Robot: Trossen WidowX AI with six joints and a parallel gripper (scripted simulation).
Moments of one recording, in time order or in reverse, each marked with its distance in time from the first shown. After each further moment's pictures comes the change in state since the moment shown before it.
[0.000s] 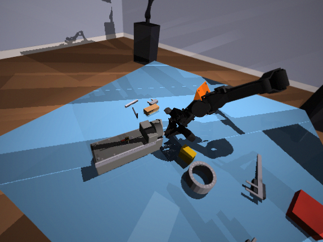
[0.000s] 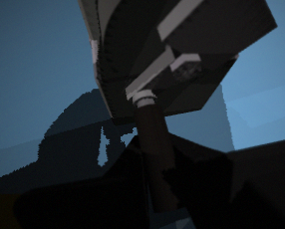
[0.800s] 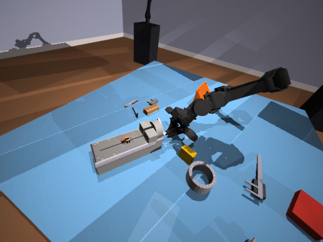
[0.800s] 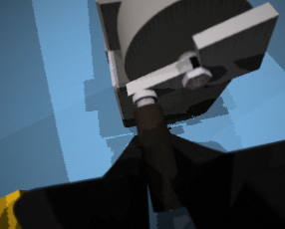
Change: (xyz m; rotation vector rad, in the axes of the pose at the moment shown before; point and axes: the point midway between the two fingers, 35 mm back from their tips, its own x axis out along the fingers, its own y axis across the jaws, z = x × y) arm -0.008 0.008 0.007 -0.003 0.002 0.005
